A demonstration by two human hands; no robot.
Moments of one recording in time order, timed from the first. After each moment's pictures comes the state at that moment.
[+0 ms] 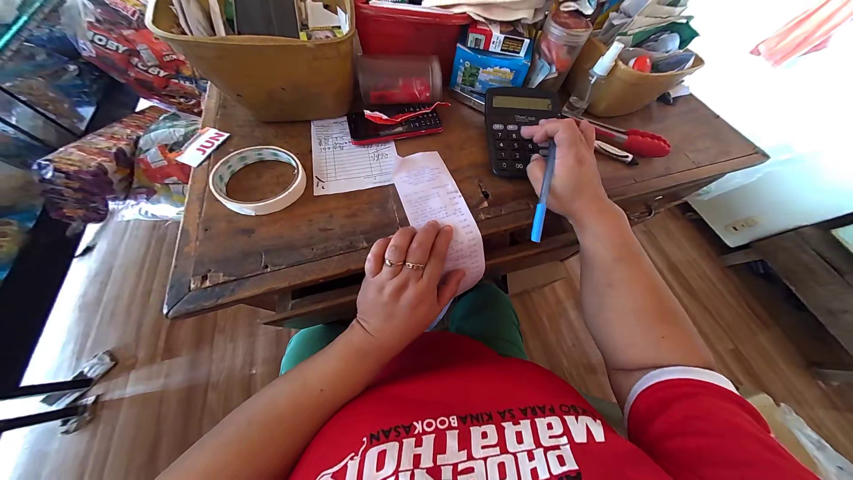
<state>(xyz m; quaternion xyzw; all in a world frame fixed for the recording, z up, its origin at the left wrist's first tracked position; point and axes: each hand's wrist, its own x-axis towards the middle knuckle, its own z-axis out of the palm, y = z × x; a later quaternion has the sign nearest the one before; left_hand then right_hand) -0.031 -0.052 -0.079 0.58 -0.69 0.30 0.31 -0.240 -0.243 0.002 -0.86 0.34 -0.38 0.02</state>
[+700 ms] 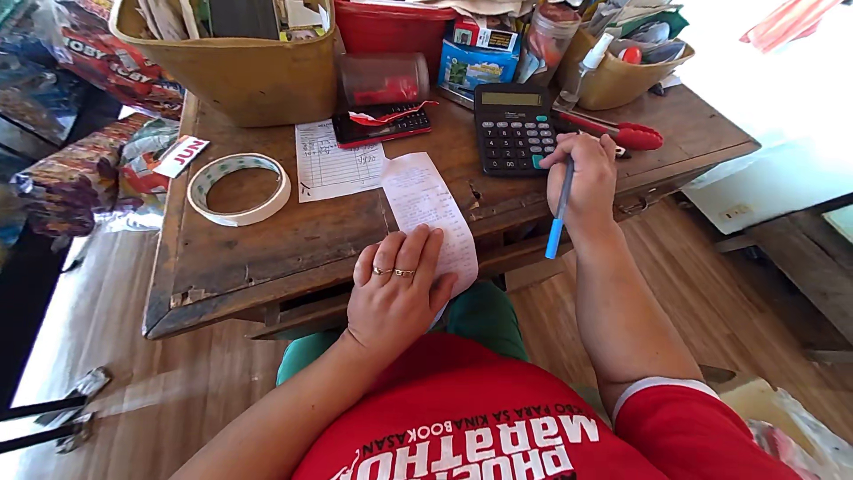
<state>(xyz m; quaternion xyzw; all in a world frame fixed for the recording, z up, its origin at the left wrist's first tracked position) -0.031 -0.051 -0.078 0.58 -0.69 0.29 0.31 -0.258 -0.229 -0.017 -0.79 0.40 -0.46 -0.07</state>
